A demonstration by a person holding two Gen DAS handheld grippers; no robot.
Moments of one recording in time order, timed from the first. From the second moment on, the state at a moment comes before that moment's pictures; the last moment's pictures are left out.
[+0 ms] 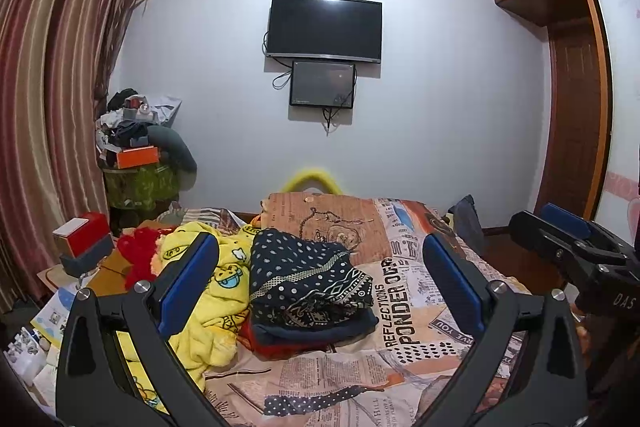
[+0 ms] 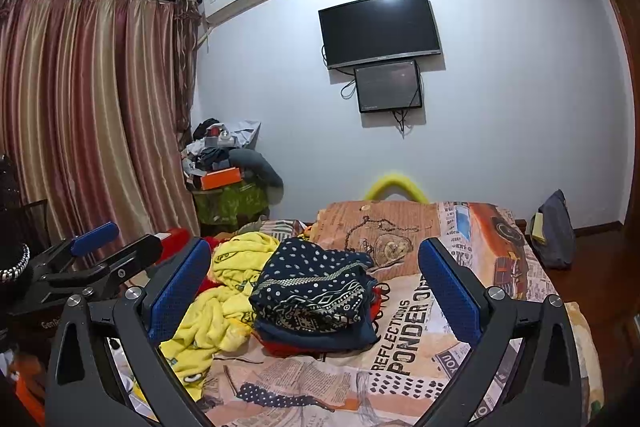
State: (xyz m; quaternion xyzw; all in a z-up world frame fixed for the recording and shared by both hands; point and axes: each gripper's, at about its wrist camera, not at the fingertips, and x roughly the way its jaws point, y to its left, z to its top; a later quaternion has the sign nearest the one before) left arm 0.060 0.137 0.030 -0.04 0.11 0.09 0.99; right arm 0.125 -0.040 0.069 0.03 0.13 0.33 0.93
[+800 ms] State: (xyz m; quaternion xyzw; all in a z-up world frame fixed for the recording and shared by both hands) left arm 0.060 0.137 0.028 -0.05 0.12 0.07 0.99; right arm 0.122 -0.031 0.068 0.02 0.12 0.32 0.94
